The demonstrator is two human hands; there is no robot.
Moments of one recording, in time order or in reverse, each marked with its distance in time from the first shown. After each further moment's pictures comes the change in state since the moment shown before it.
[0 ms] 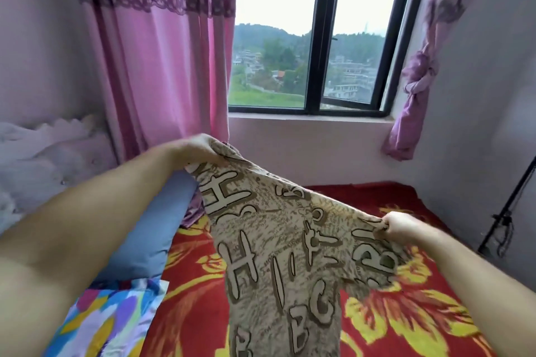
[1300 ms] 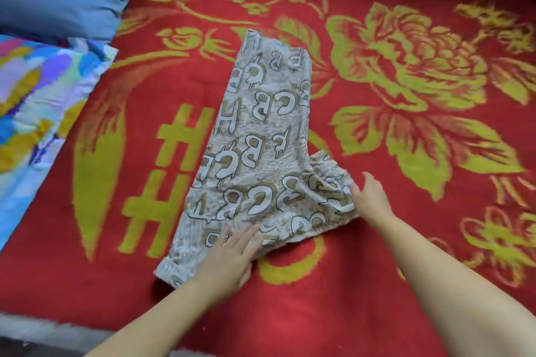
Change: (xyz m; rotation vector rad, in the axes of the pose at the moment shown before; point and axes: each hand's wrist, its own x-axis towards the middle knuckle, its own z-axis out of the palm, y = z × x) left_hand -0.138 -0.229 0.649 0.751 -0.156 0.076; right_hand 0.087 0.207 0.447 0.328 -0.203 0.068
